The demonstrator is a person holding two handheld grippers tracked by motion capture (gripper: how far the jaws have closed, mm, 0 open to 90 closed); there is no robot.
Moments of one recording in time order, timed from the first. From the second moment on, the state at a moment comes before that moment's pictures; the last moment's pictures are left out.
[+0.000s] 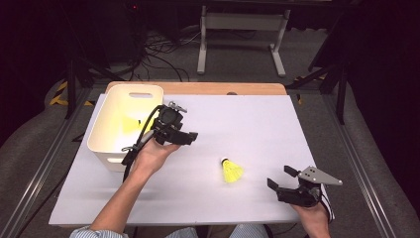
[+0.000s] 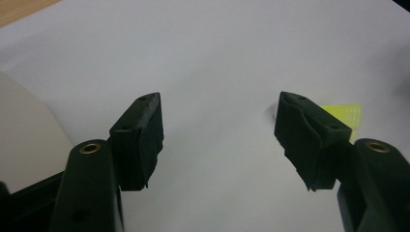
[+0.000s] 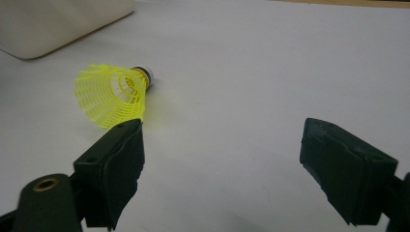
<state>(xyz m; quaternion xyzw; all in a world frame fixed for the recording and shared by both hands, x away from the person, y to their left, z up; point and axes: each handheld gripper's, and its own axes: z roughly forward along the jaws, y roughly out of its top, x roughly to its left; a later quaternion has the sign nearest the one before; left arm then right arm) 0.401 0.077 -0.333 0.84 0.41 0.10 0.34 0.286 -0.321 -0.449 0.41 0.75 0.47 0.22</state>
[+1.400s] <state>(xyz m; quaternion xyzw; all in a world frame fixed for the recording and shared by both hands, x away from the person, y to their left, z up) 0.391 0.062 -0.371 0.85 0.40 0.07 0.33 0.332 -0.249 -0.441 0.37 0.83 0.40 0.13</state>
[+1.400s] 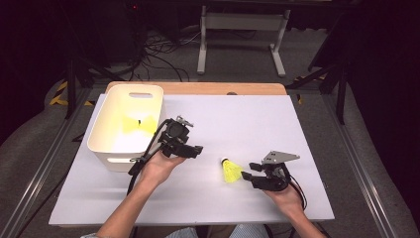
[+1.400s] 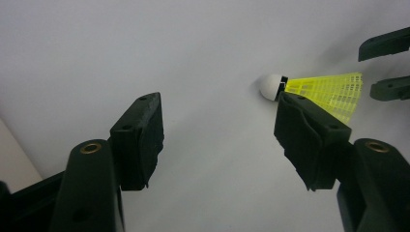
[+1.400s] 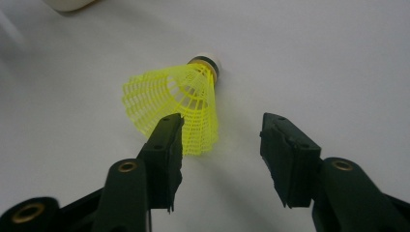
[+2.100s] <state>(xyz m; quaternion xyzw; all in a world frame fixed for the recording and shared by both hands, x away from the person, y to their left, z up) 0.390 0.059 -0.385 0.86 0.40 0.06 0.32 0.345 -0.236 -0.447 0.38 0.84 0.37 0.10</state>
